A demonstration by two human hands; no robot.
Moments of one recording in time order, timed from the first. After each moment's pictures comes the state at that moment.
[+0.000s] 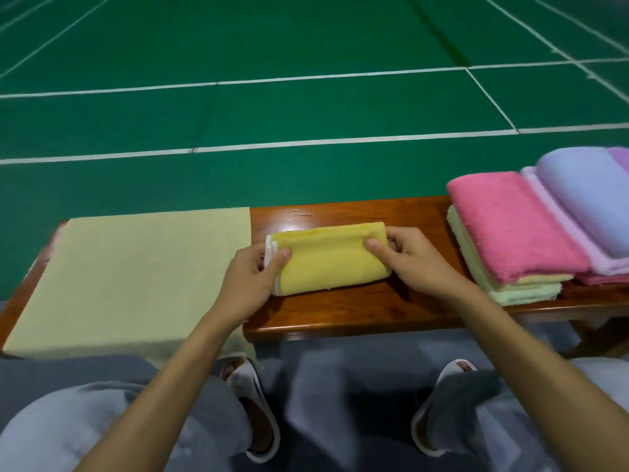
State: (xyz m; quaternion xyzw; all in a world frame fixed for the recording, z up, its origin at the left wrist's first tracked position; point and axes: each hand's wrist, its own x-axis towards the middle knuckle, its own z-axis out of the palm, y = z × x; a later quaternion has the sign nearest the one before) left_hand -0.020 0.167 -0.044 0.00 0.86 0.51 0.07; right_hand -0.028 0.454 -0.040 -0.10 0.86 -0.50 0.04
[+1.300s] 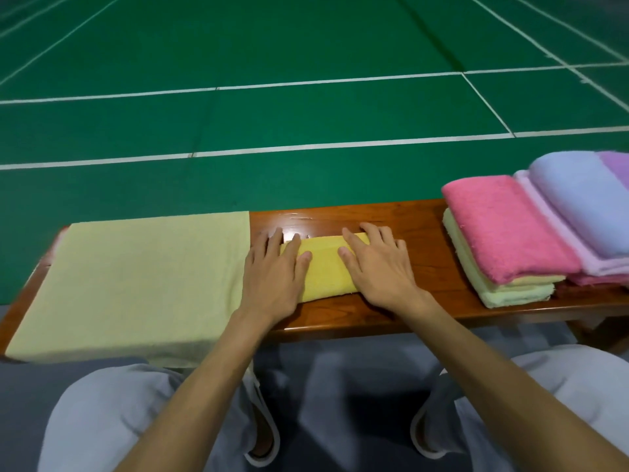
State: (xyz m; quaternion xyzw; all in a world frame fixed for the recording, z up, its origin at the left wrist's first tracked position) left_hand -0.030 0.201 -0.062 0.08 0.99 0.11 -0.02; right_hand -0.028 0.405 -0.062 -0.05 0.99 -0.09 -0.04
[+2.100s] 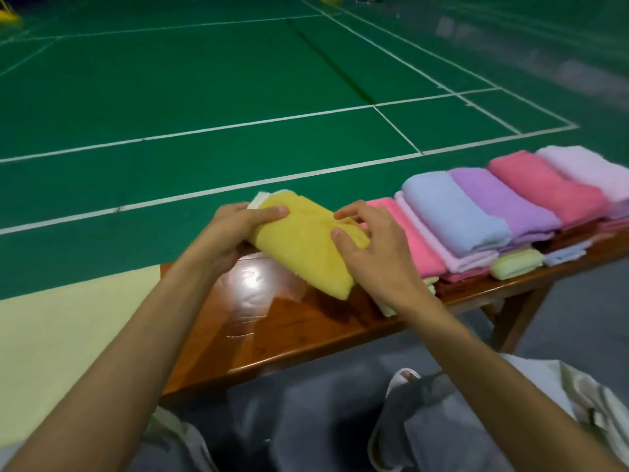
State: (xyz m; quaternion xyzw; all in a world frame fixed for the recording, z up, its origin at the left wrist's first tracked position) left_hand -0.099 0.315 0.064 -0.04 0.72 0.66 0.21; right_hand 0.019 0.512 0.053 0.06 0.88 -0.42 -0.21
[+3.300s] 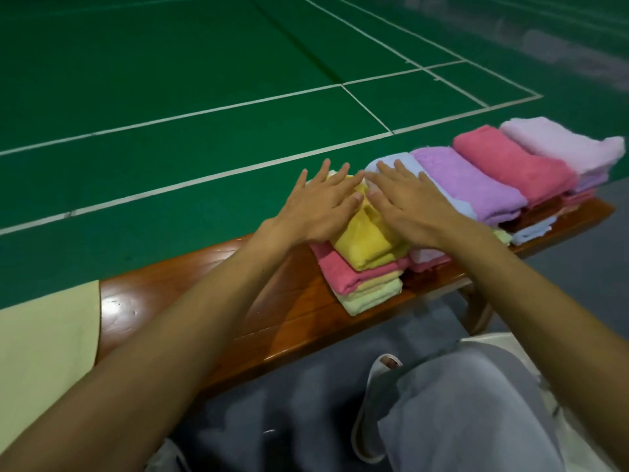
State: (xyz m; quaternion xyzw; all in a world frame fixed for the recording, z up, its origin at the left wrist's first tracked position) left_hand -0.111 0.495 0.034 0.43 0.89 0.14 0.06; right_hand -0.011 0.660 0.052 0.06 0.99 -0.13 -0.01
